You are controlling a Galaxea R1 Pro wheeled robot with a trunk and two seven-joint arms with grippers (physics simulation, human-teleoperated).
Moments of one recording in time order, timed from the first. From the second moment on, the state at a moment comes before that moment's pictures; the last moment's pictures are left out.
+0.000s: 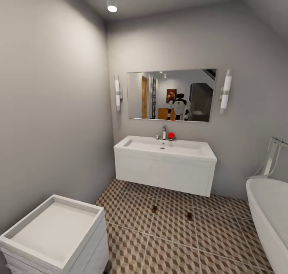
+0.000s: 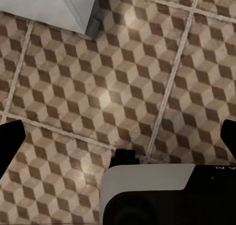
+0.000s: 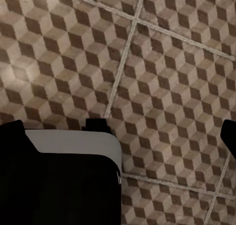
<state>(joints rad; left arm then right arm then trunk) -0.19 0.01 -0.26 -0.01 0.25 -0.16 0.06 -0.17 0.05 0.35 0.03 -0.27 -0.09 -0.21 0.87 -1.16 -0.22</state>
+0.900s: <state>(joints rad) -0.17 0.01 -0.26 0.00 0.25 -0.16 0.06 -0.17 0.05 0.36 0.03 -0.26 -0.08 -0.20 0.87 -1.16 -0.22</state>
